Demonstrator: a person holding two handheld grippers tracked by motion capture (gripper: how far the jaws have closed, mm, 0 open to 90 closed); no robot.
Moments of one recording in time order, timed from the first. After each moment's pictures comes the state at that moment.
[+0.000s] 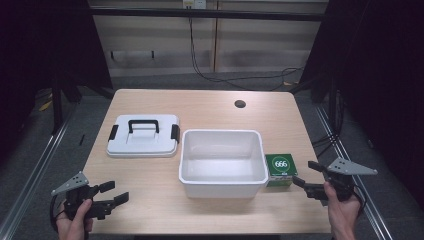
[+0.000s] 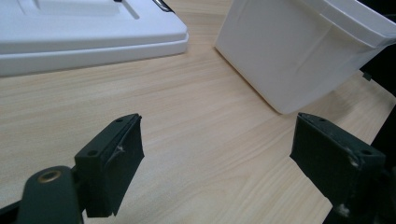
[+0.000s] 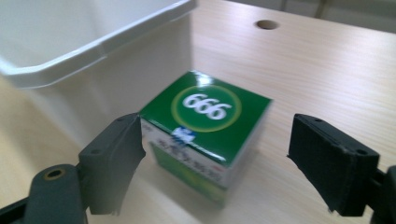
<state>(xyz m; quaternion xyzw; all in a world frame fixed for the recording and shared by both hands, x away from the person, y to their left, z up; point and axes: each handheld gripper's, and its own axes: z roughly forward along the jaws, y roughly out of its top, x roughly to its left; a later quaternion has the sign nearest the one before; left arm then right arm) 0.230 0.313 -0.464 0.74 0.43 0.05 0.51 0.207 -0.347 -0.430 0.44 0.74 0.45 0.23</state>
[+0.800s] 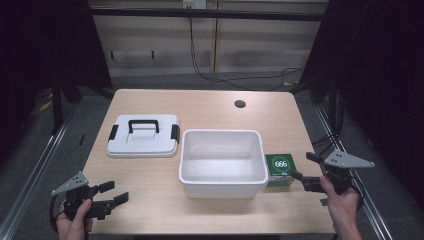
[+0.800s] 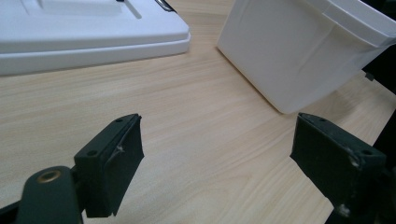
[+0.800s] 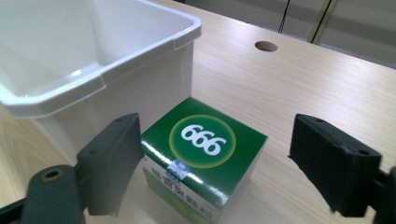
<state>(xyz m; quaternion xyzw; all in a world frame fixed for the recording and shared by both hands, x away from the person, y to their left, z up) 0.229 0.313 -0.465 0.74 0.43 0.05 0.51 0.221 -0.338 -0.413 0.40 0.75 0.45 0.25</state>
